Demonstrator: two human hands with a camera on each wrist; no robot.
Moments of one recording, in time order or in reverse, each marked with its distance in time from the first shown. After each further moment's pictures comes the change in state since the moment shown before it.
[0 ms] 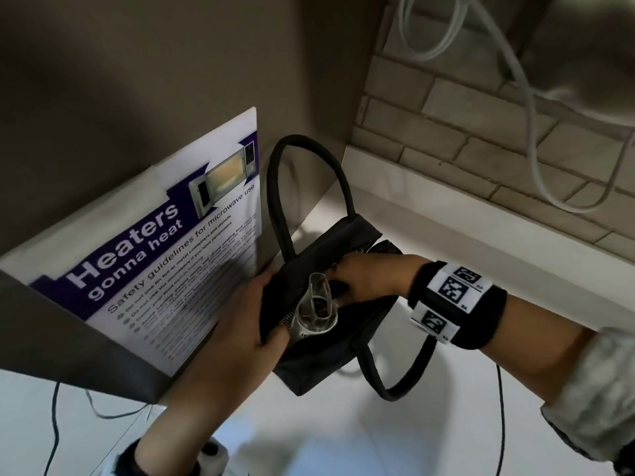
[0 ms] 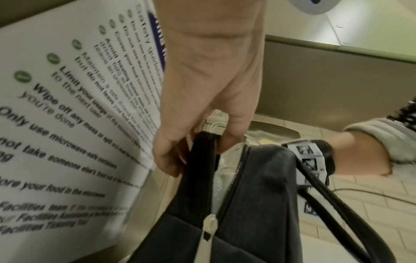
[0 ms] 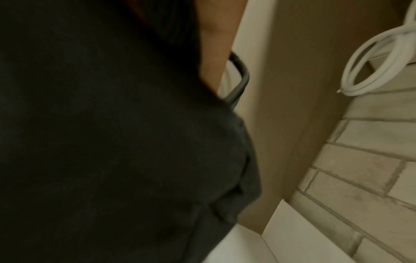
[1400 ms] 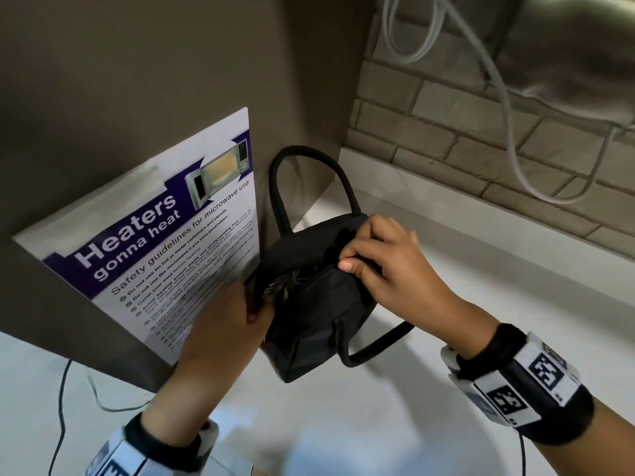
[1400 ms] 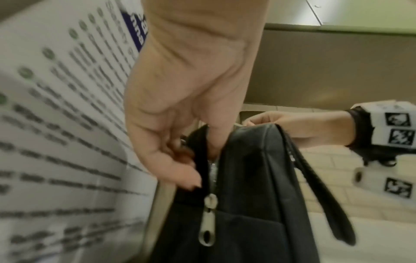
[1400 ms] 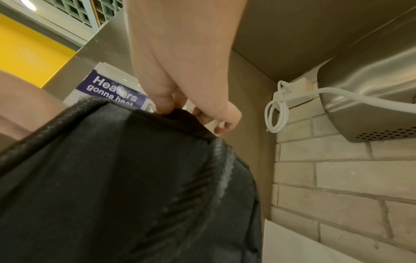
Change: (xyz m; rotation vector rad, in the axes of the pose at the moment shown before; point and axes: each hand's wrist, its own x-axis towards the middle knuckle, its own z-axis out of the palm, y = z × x) left_hand 0.004 0.001 0.000 0.355 0.128 -0.155; right_hand -0.080 -0.035 0.016 0.267 1.040 0.022
